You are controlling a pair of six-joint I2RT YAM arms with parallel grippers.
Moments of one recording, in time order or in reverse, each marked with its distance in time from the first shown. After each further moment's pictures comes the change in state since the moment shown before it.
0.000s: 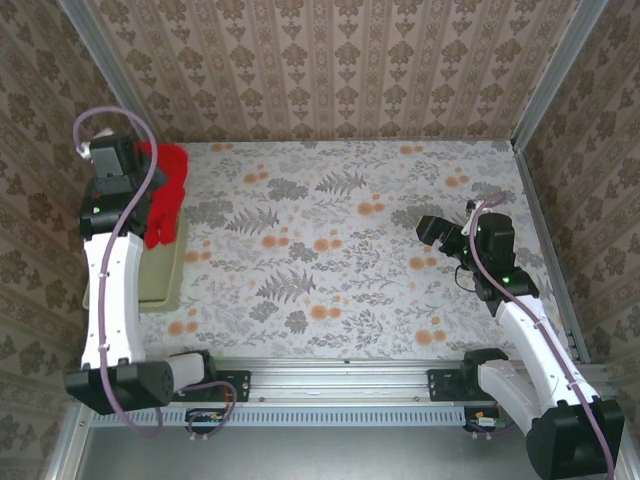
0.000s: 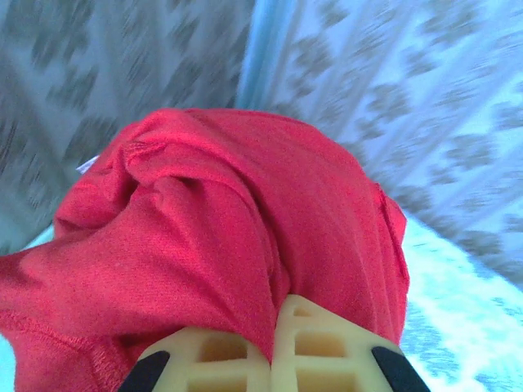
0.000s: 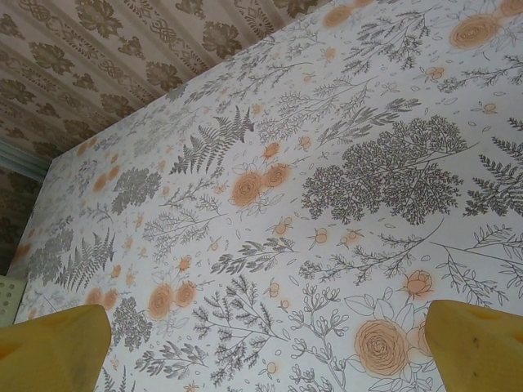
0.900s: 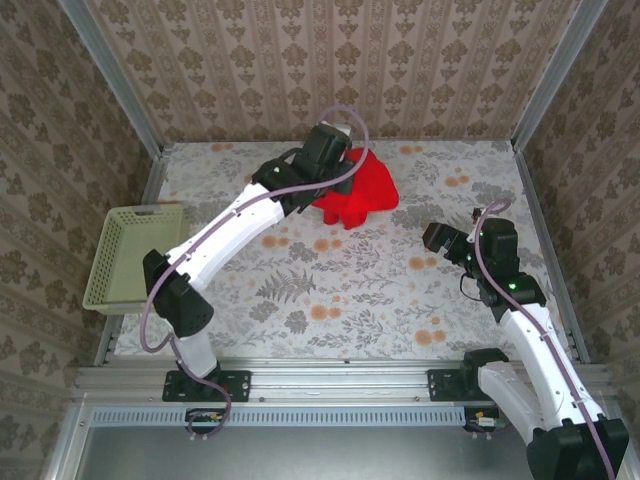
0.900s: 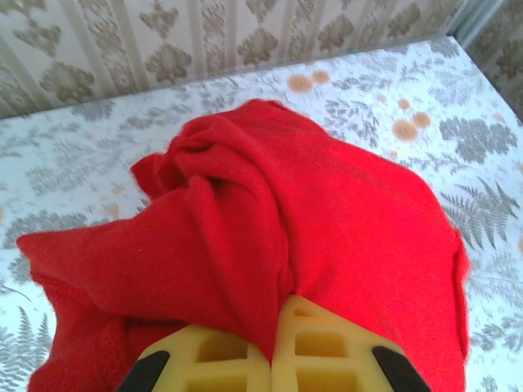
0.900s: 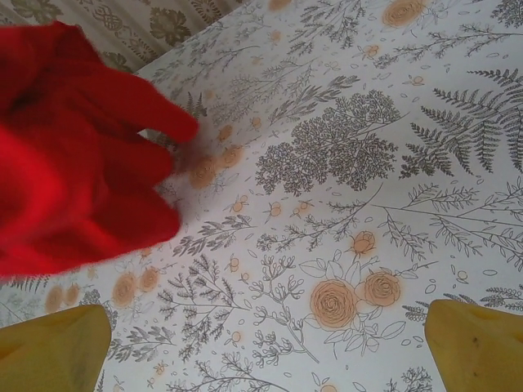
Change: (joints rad) left arm -0.845 0.552 0.280 0.073 0.031 0.069; right arm 0.007 -0.069 0.032 -0.189 0.099 0.003
